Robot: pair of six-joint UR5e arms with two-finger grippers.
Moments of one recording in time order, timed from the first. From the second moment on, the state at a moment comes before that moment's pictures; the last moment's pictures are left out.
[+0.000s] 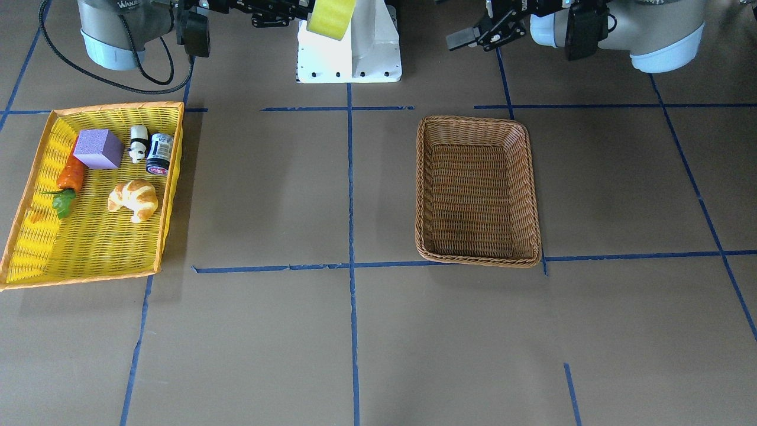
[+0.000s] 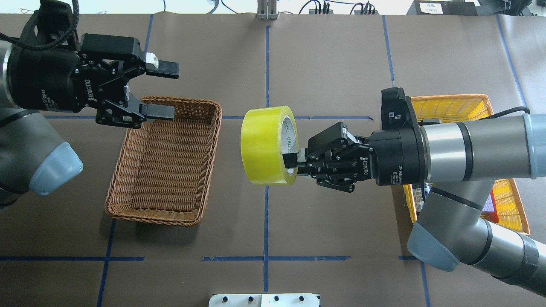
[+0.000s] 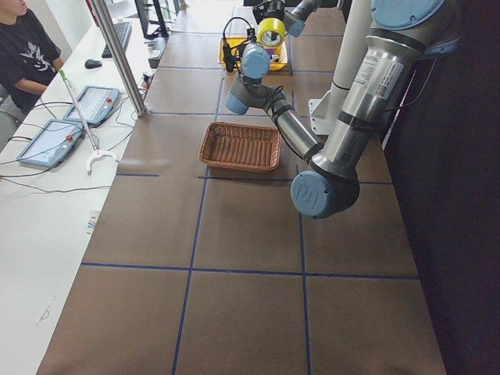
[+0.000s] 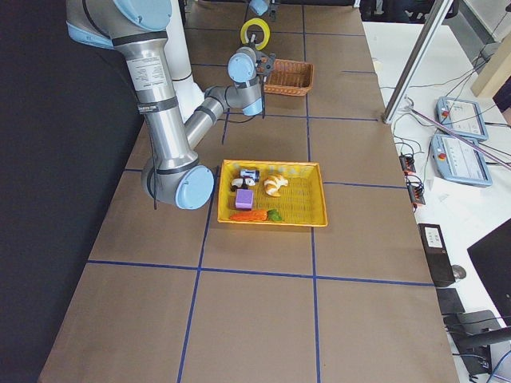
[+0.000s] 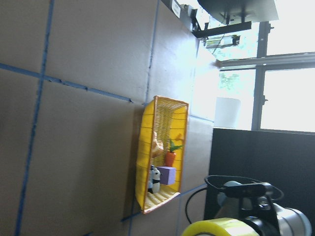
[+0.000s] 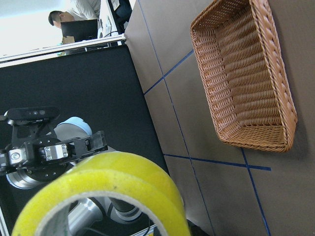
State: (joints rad) left arm -0.84 -1.98 -1.92 -3.04 -2.18 -2.20; right arm 0.58 -1.23 1.97 -0.19 2.05 2.17
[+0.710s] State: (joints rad) left arm -0.62 -1.98 -1.93 -3.27 -1.77 -2.27; right arm 0.55 -1.23 1.96 -0.04 2.05 2.27
